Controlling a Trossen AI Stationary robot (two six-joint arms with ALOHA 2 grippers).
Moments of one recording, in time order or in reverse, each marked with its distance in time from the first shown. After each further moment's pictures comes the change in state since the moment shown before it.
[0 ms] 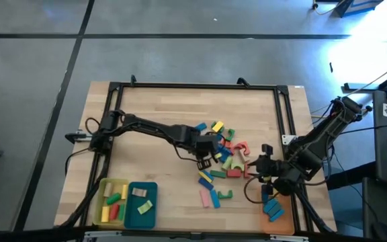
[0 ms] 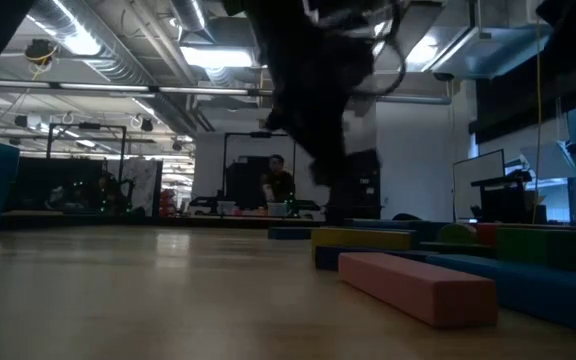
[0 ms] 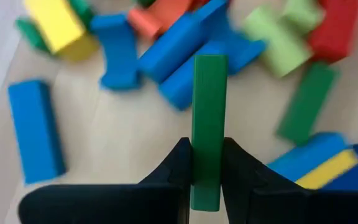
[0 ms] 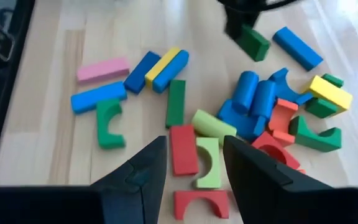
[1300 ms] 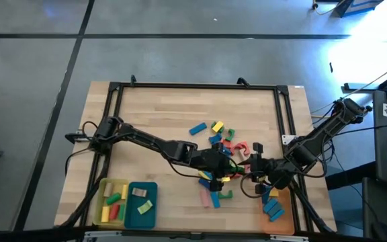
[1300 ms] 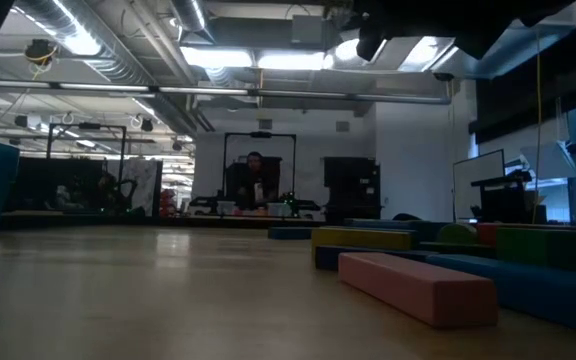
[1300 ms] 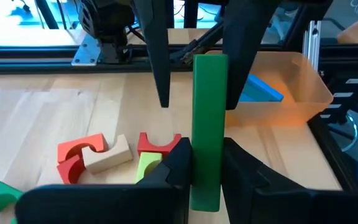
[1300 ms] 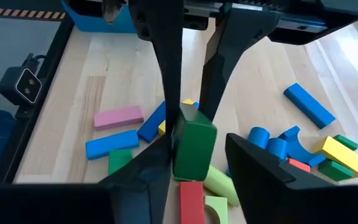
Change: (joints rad) left arm -0.146 -0.009 0.000 0.611 0.013 0.242; right arm -0.090 0.008 0.000 0.251 -0.016 -0.262
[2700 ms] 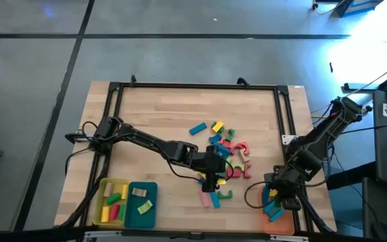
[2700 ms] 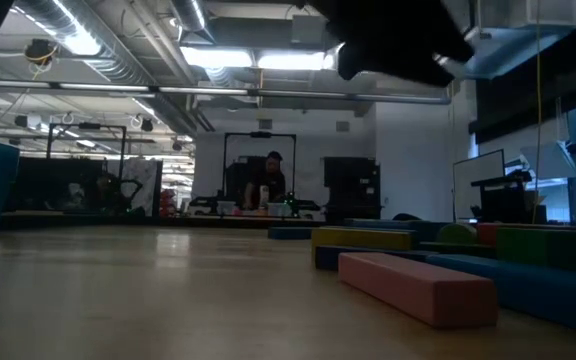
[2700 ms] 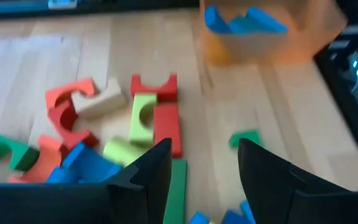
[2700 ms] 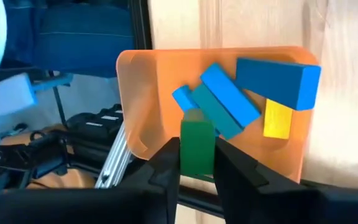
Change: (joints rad) left arm -0.004 0.000 0.000 -0.212 0.039 0.015; right arm 0.100 0.004 0.021 -0.341 -0.908 0.504
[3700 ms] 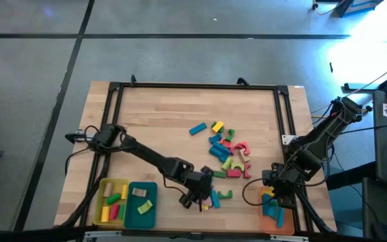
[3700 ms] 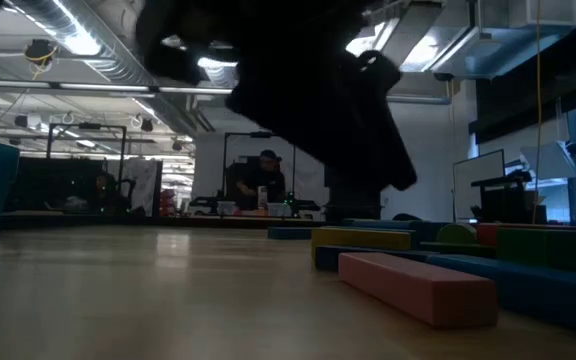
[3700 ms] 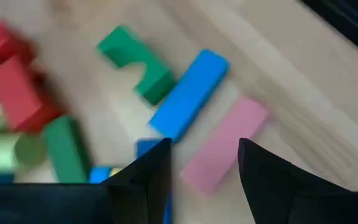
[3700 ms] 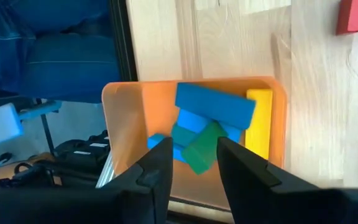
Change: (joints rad) left arm -0.117 0.057 -0.137 -0.025 0.143 0.423; right arm -0.002 0.000 0.000 0.006 0.112 0.028
